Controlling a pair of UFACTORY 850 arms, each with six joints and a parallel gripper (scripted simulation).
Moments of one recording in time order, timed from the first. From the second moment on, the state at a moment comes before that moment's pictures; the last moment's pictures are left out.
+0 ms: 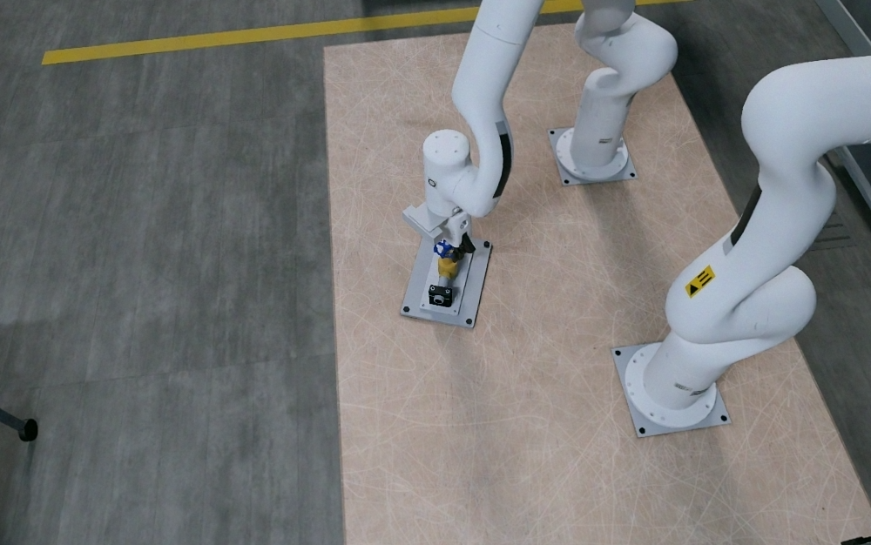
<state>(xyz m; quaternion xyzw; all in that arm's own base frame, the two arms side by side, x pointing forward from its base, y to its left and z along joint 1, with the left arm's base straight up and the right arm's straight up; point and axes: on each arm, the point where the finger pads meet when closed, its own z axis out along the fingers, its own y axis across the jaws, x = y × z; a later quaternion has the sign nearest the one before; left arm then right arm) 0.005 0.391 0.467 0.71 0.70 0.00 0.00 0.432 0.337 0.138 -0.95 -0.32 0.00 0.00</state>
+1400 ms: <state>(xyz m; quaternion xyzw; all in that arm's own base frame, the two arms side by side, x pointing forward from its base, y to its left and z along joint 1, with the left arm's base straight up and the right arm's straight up) 0.005 0.391 0.467 0.71 0.70 0.00 0.00 0.432 0.337 0.138 -0.96 -0.28 0.00 0.00</state>
